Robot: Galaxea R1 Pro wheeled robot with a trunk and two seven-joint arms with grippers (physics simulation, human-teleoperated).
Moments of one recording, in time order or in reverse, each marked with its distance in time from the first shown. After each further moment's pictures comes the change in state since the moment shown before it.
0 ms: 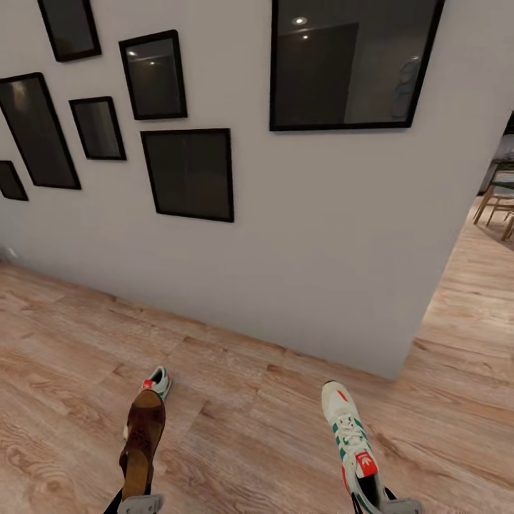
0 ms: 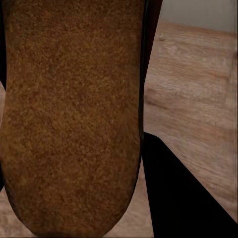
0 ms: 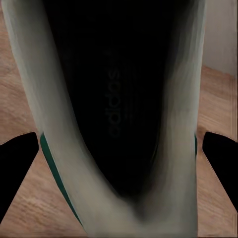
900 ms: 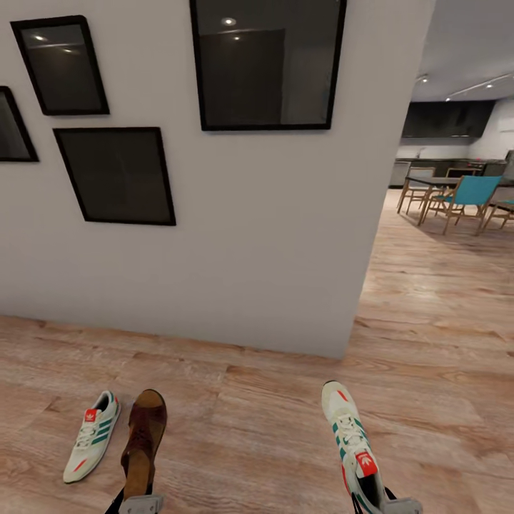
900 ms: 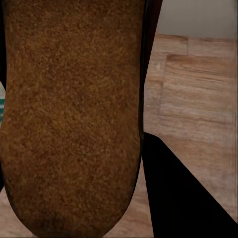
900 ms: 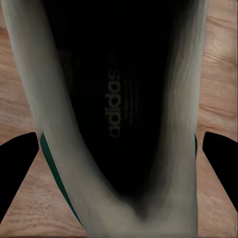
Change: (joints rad) left arm 0.000 -0.003 -0.003 -0.001 -0.001 0.000 -0.001; right arm 0.000 0.000 0.000 -0.001 0.000 0.000 0.000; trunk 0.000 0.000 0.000
